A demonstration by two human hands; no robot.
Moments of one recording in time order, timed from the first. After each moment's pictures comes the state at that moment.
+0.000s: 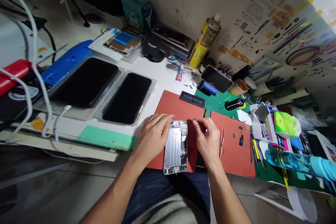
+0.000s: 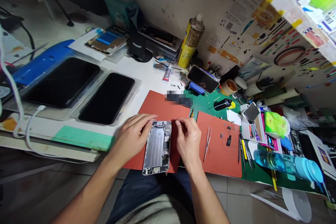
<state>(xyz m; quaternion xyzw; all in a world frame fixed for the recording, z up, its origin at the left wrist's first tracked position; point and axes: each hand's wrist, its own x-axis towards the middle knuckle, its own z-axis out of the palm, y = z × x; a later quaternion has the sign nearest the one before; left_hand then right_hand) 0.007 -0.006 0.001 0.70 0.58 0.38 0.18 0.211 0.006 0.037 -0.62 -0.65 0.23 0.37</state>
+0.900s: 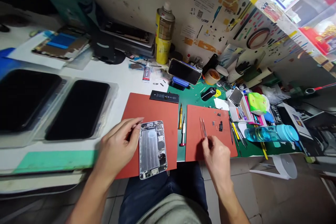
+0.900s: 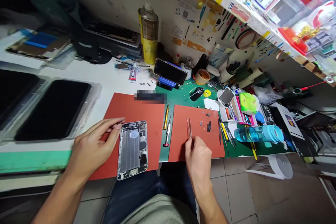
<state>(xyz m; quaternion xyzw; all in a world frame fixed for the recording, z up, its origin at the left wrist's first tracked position) 0.005 -0.007 0.006 0.69 0.58 0.39 0.18 0.306 -0.081 0.037 -0.78 -0.60 0.00 0.20</state>
